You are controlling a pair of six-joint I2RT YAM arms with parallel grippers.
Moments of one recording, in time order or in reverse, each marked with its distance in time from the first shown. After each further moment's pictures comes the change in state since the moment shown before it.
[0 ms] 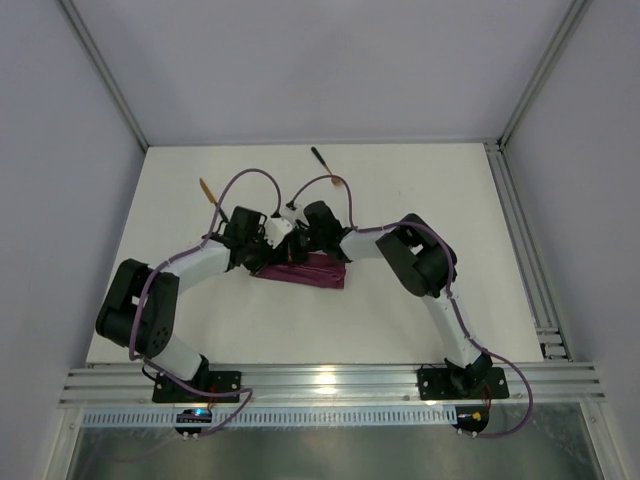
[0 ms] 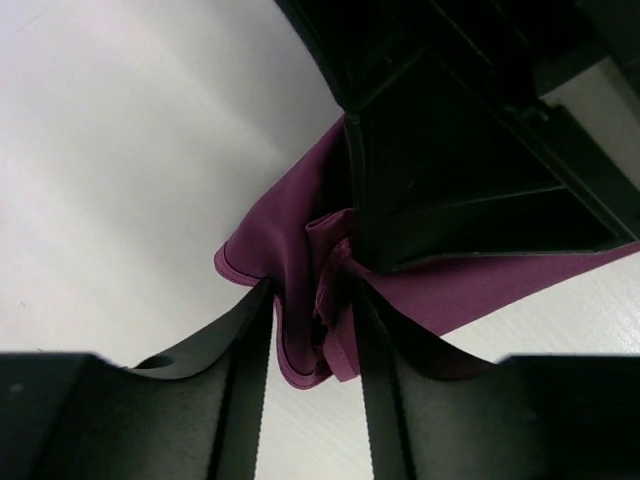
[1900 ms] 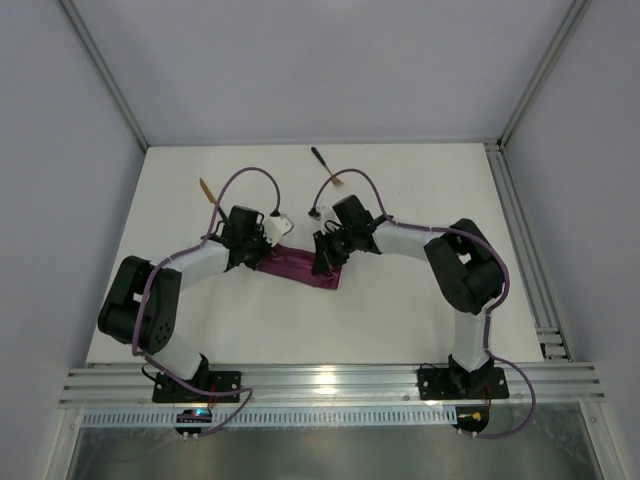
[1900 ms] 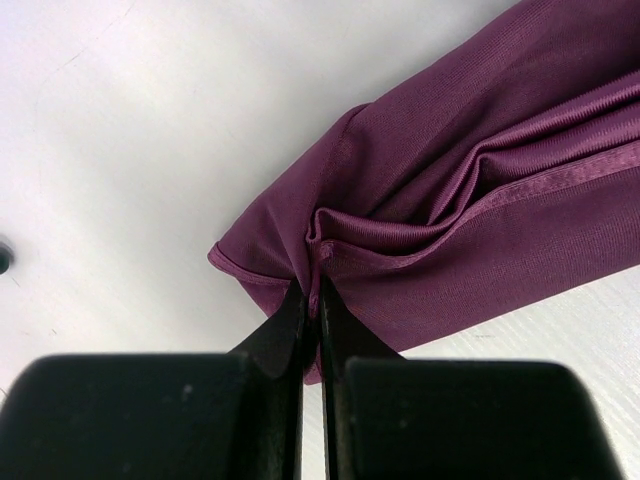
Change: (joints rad) left arm 0.026 0.034 -0.019 0.104 0.026 0.048; right arm -0.095 -0.336 -0.177 -0.533 0.024 -0.543
